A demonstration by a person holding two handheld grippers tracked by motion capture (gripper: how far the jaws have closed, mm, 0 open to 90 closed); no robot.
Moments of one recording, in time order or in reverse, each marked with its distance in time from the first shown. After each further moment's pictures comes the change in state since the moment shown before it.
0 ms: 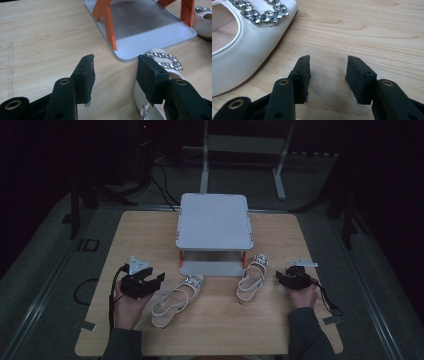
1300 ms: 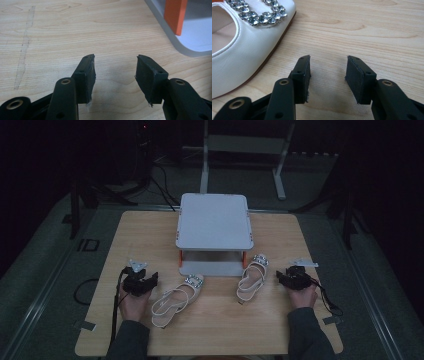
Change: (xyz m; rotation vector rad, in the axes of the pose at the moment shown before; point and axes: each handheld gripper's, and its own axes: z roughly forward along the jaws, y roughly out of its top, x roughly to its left) left arm 0.039 -0.035 0.064 0.052 0.198 -0.120; right arm 0.000 0.000 0.000 -0.004 -0.003 0.014
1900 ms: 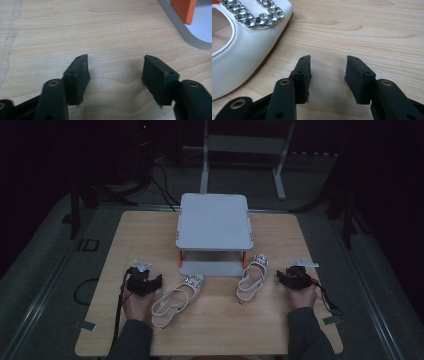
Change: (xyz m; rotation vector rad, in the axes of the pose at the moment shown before) left arm -0.004 -0.004 0.018 0.054 0.010 0.021; right arm -0.001 -0.001 0.001 -0.009 -0.011 0.011
